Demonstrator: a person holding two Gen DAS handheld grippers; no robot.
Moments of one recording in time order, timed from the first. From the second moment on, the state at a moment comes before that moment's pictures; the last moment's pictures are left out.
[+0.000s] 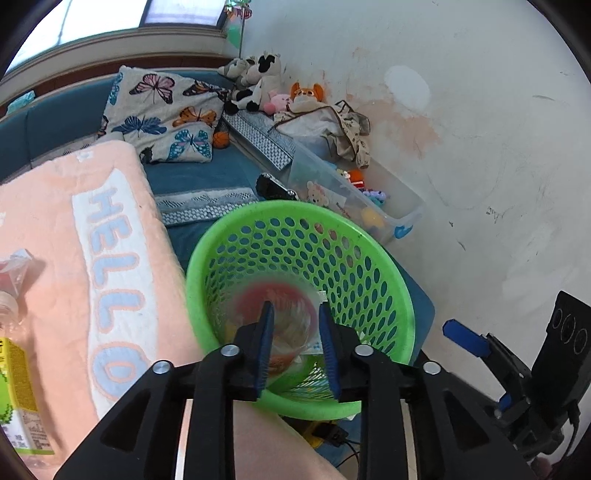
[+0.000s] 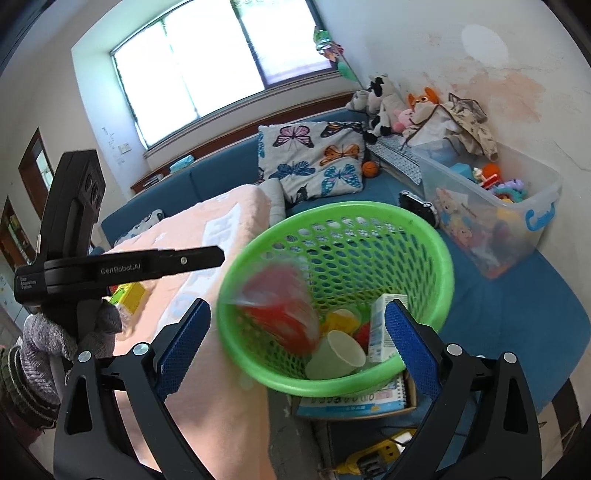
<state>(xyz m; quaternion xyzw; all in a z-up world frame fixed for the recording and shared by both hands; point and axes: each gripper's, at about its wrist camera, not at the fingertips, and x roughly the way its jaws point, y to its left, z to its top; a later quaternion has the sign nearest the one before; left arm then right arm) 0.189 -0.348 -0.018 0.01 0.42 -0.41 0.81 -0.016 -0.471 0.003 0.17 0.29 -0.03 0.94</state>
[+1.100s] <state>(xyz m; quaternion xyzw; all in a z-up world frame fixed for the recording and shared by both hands) 0.206 -0.064 0.013 -0.03 0.37 -0.19 0.91 0.090 -0.238 0.003 0.08 0.36 0.15 0.92</state>
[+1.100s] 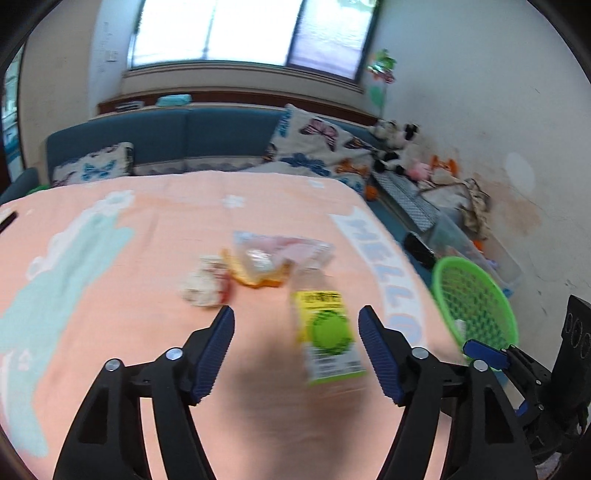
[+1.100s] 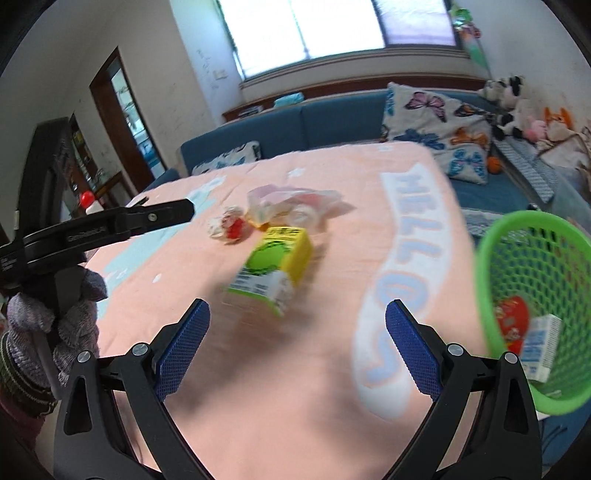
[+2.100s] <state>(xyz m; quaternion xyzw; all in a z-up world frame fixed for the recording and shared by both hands) 0.235 0.014 -0.016 -0.06 0.38 -0.13 0.91 0.219 -0.170 -0.065 0.09 0.49 0.09 0.87</state>
